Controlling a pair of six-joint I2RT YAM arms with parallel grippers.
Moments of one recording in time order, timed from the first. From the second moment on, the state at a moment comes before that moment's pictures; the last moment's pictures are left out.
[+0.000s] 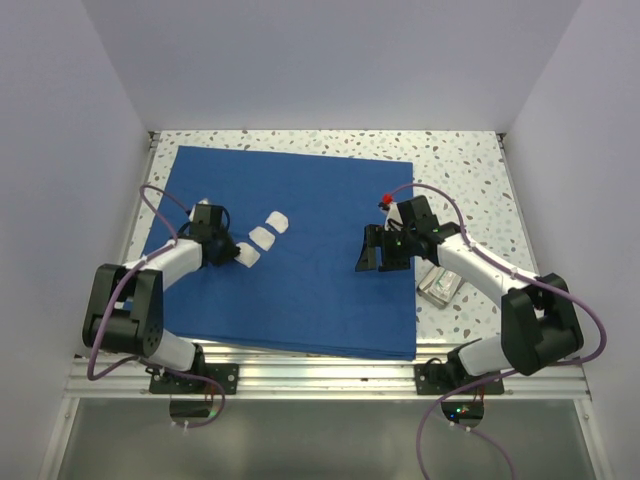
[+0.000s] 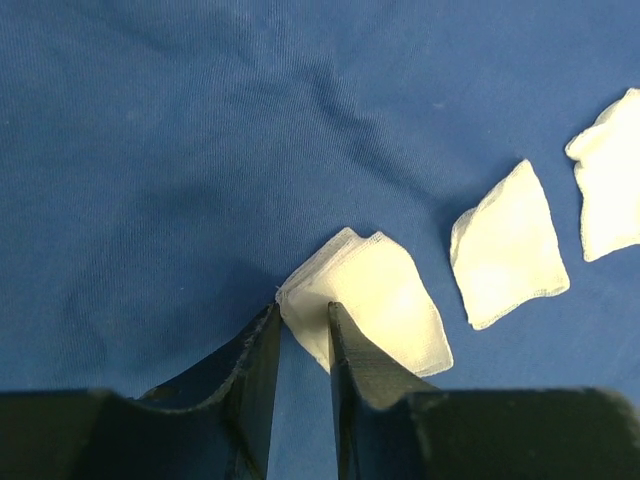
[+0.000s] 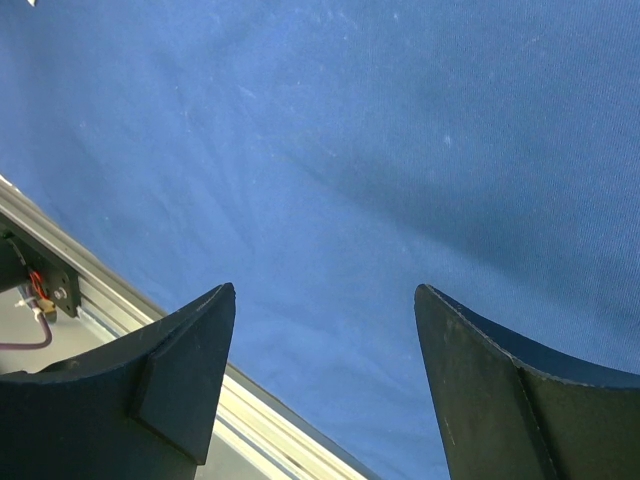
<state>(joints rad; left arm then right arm) -0.13 1.49 0.71 -0.21 -0.08 -0.68 0.40 1.42 0.87 -0.45 -0.40 0.38</state>
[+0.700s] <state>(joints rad) -0.12 1.46 0.71 -0.21 -0.09 -0.66 0.41 1.42 0.87 -0.45 -0.40 0.38</state>
